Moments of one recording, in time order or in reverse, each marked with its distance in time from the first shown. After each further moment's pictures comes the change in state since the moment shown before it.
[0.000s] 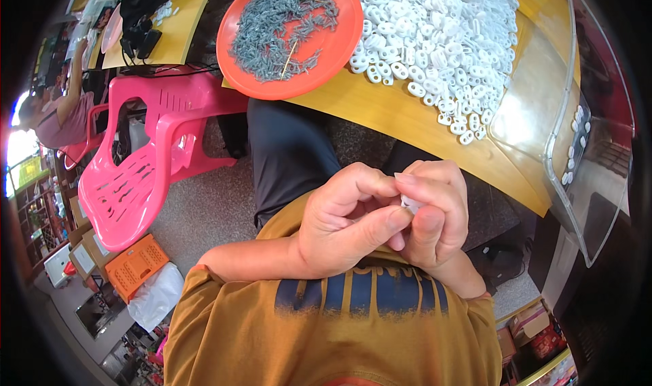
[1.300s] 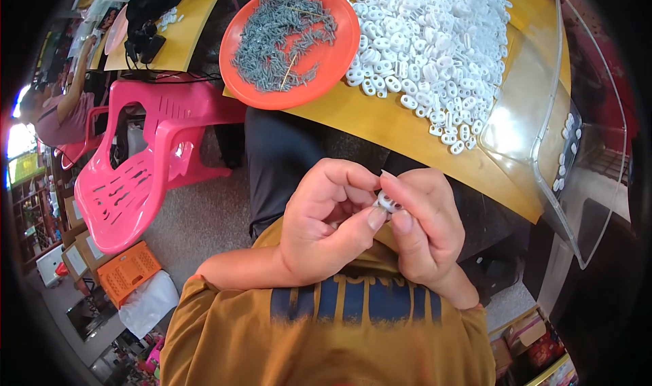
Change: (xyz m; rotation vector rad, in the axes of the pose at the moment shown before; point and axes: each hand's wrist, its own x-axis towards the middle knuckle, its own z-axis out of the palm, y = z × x) left_hand -0.001 0.016 0.004 0.168 0.108 0.033; right_hand 0.014 -0.023 -0.009 -0.077 -0.156 0.111
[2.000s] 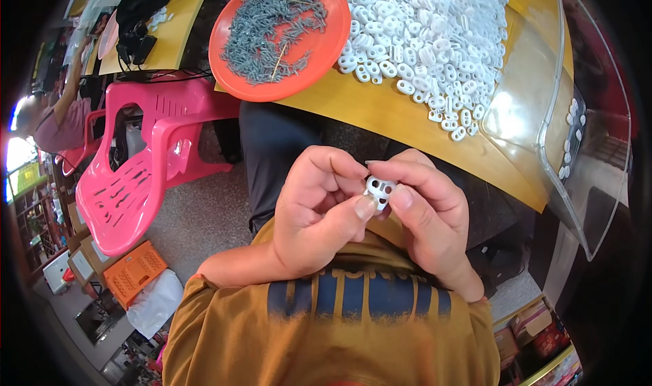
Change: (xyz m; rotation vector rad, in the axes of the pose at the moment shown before) left_hand -0.001 -0.005 -0.006 -0.094 0.024 -0.061; right_hand -0.008 0.001 0.003 0.718 0.061 0.495
